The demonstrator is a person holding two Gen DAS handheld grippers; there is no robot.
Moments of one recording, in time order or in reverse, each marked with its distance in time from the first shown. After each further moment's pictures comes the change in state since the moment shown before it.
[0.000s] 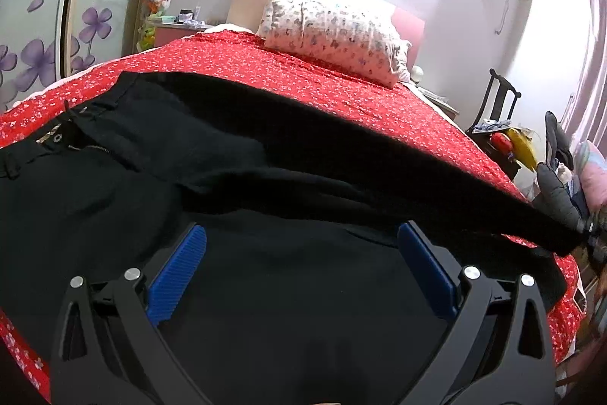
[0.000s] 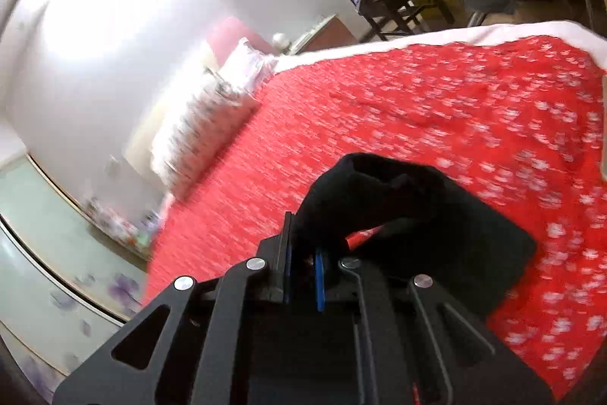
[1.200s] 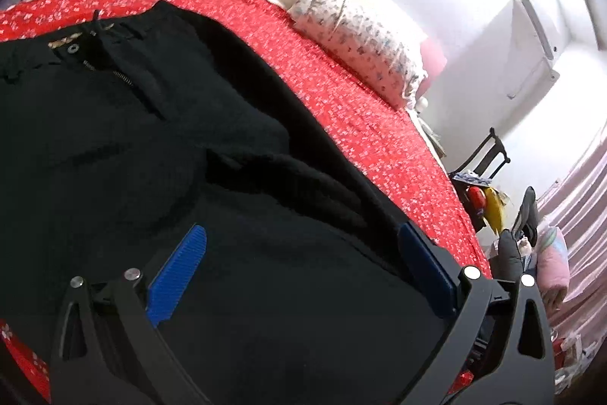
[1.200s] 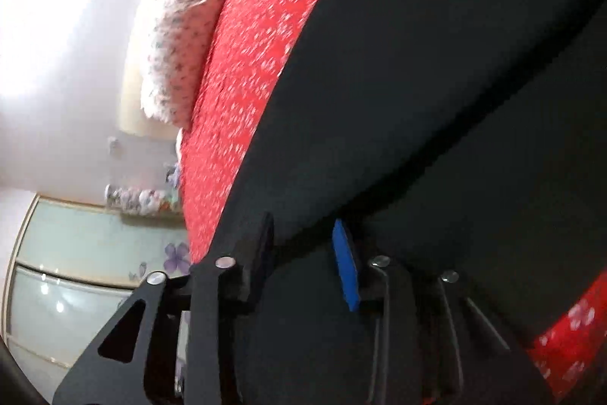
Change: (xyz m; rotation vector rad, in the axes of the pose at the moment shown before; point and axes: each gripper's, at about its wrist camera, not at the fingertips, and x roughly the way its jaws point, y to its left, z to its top) left arm 0.006 0.060 0.004 -0.340 0.071 -0.106; right arm 0.125 0.082 -0.162 0.372 0.371 0.069
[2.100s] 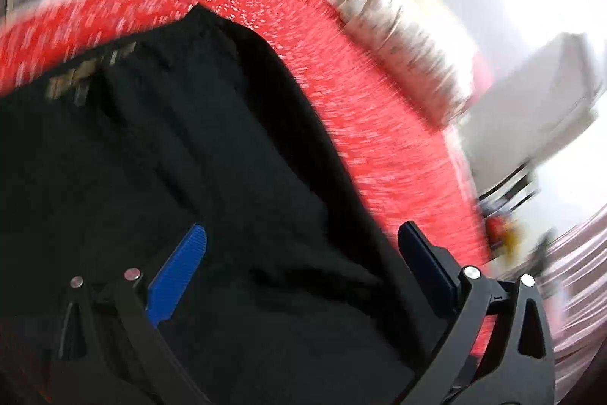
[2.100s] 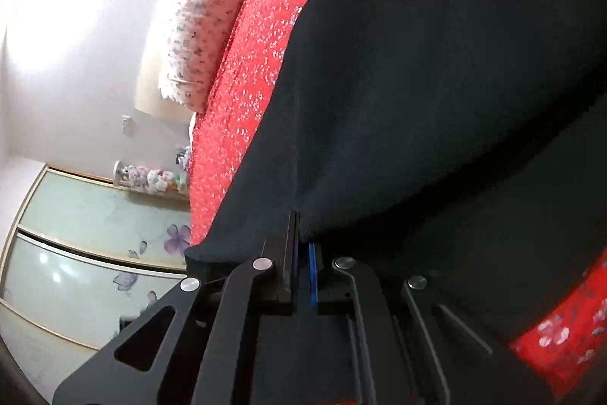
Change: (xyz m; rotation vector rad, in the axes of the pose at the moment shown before) left arm 0.036 0.026 0.110 -0.101 0.075 0.169; right arm -0.017 -0.020 -0.007 -0.102 0.039 0.063
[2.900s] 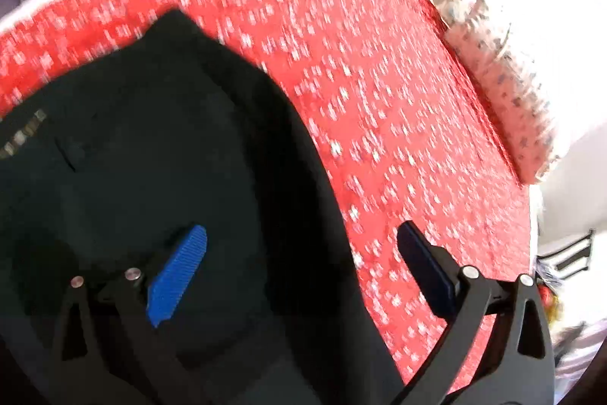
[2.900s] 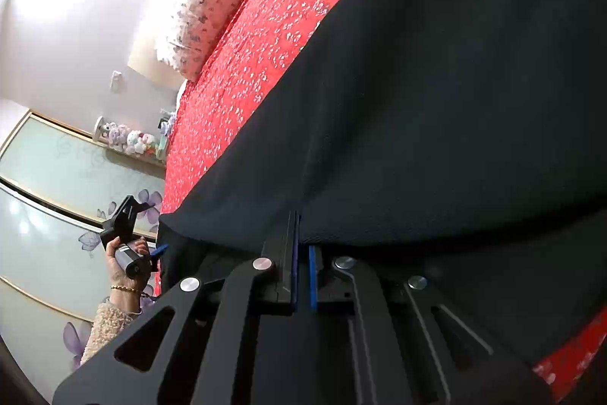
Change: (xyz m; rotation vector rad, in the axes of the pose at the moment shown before) left arm 0.143 0.006 0.120 -0.228 0.040 0.281; right arm 0.020 0.026 0.002 -0.182 0.051 -0.091
